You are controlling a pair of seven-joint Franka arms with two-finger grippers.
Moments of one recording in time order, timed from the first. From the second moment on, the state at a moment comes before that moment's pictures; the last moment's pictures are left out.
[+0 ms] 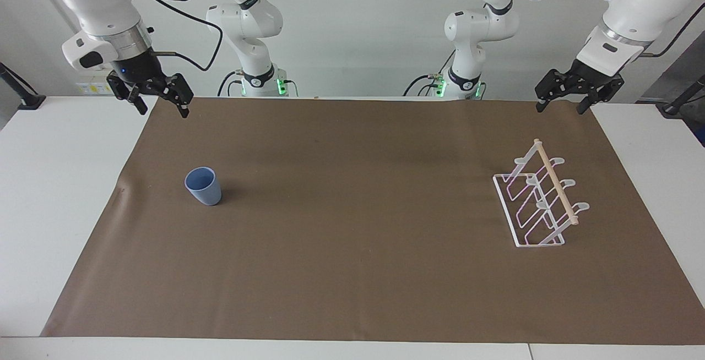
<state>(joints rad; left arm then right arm) 0.05 -0.03 -0.09 -1.57 -0.04 1.50 0.04 0.01 -0.06 -0.09 -1.66 -0.01 1.64 0.01</state>
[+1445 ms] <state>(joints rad) 0.05 -0.04 -0.10 -1.57 -0.04 1.50 0.04 0.00 -0.07 -0.09 -1.73 -0.01 1.72 0.01</state>
